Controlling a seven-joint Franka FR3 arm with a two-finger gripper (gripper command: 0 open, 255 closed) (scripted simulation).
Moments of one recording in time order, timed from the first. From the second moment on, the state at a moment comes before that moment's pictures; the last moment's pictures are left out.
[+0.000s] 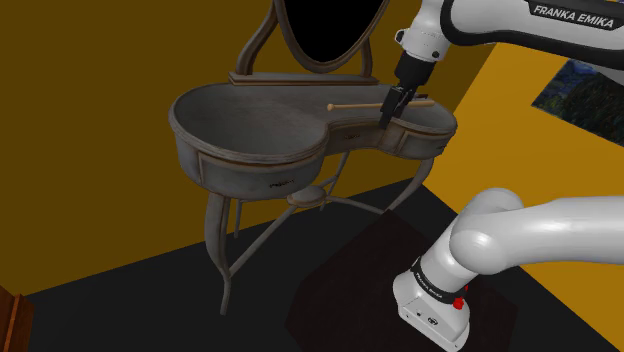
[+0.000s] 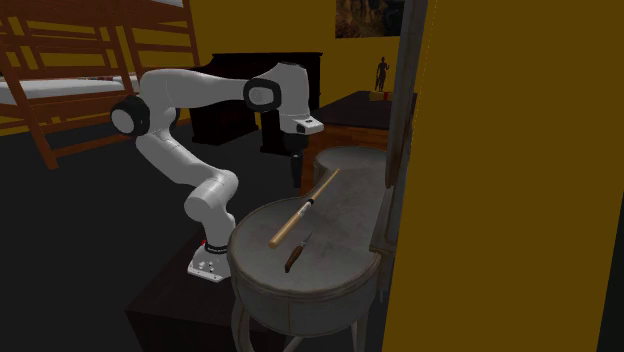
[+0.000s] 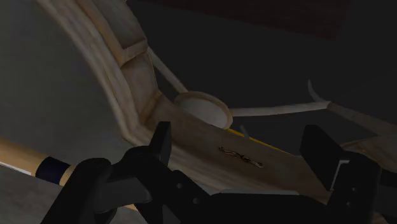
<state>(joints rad) 0.02 -0.80 -0.04 -2.41 -0.05 1.64 -0.17</state>
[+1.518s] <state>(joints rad) 0.31 -0.67 -0.45 -2.27 -0.32 1.72 -1.33</state>
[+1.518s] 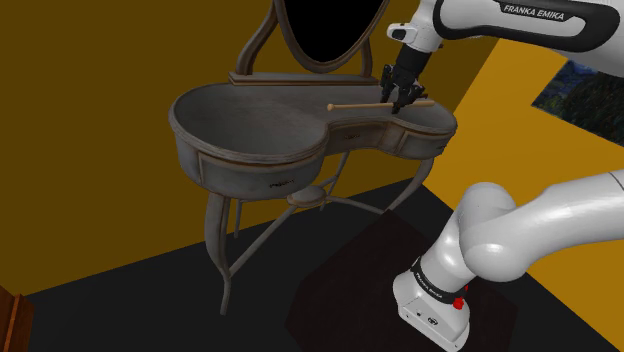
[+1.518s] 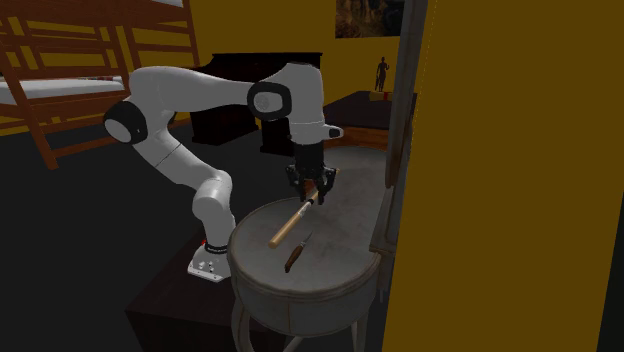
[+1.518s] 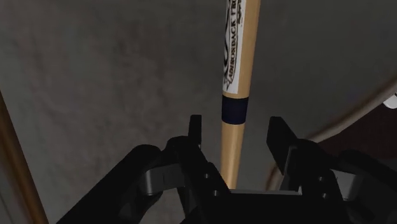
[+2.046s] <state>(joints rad) 0.32 -0.67 -0.45 -2.26 -0.32 1.70 -1.33</state>
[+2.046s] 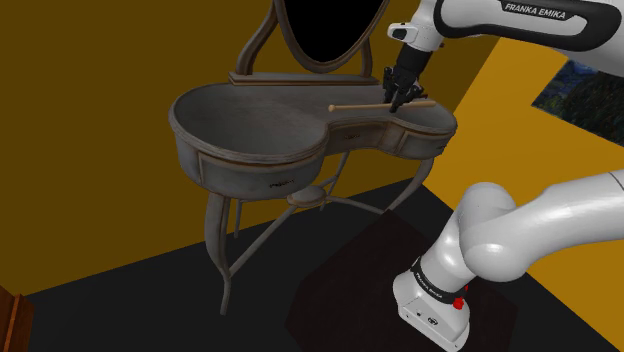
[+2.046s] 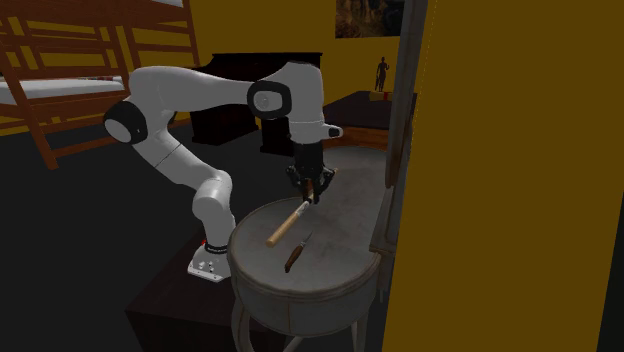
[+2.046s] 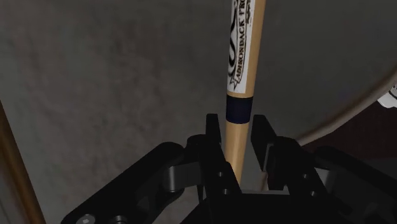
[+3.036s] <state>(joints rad) 0.33 -0.62 -0.43 -2.06 -0.29 1.56 -1.35</state>
